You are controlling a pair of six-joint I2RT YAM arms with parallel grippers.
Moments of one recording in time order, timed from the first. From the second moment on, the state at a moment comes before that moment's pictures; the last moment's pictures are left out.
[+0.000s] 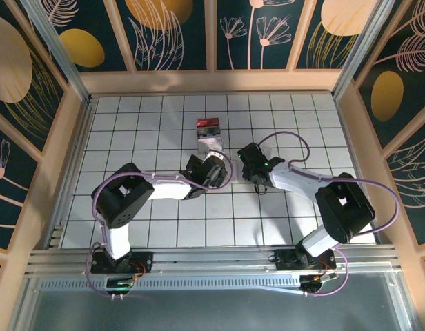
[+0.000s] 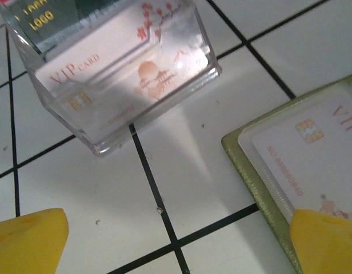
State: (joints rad) left arm -0.88 1.89 0.96 0.13 -0.52 -0.17; right arm 0.64 1.54 0.85 -0.43 0.30 0.81
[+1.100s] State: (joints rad) left arm -0.96 1.91 1.00 -0.04 -0.61 -0.44; right arm 0.51 1.51 0.94 -0.33 0.00 0.70
